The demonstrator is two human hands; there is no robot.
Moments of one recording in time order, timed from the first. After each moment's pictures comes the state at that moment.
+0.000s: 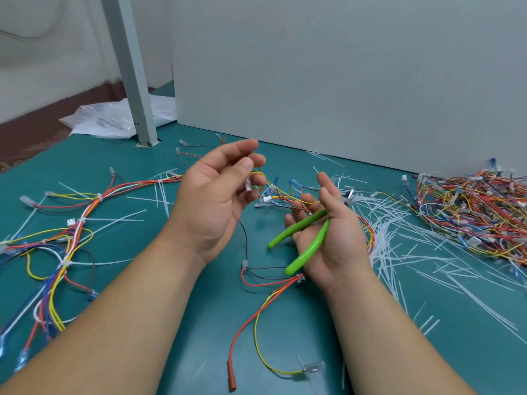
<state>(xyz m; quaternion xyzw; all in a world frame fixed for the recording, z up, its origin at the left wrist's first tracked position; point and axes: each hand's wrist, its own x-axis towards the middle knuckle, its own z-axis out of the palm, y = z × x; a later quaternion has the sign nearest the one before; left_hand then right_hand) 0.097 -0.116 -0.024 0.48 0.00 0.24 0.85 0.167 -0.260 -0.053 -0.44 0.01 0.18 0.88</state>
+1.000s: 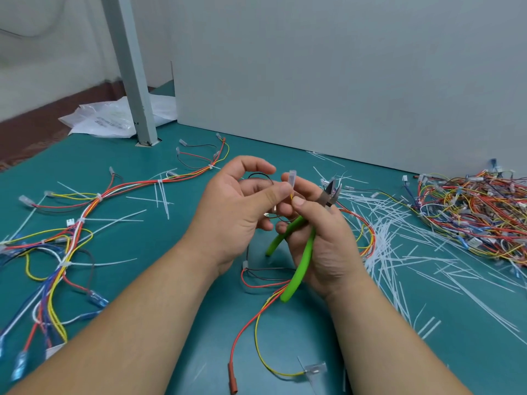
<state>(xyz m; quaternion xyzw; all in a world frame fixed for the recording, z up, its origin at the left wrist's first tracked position) 0.096 -0.136 -0.026 0.57 0.02 0.21 0.79 0.159 -0.256 -0.060 -0.46 -0.20 0.21 0.84</state>
